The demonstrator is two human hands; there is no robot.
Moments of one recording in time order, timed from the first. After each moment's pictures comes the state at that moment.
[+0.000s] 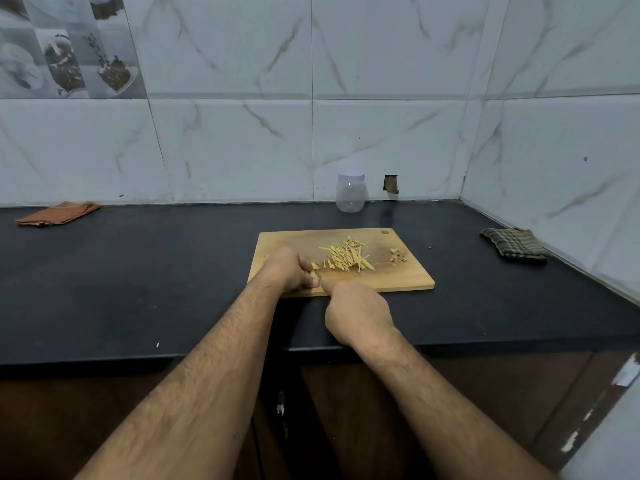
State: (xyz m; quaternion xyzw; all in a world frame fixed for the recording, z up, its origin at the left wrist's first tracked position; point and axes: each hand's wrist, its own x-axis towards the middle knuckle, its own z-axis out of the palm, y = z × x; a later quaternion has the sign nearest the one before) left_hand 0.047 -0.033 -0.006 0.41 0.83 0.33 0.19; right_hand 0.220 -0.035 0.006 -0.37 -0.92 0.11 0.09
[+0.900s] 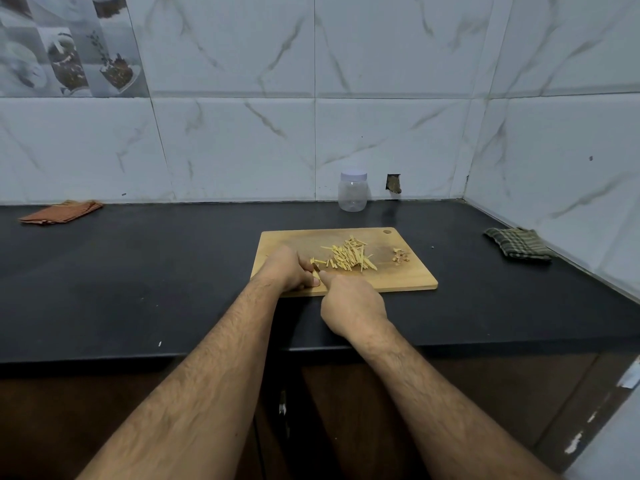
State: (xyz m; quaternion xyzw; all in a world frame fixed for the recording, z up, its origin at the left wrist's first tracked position) left_hand 0.046 -0.037 -0.004 0.42 0.82 0.33 0.20; right_hand 0.205 -0.029 0.003 -0.38 -0.90 0.14 0.13
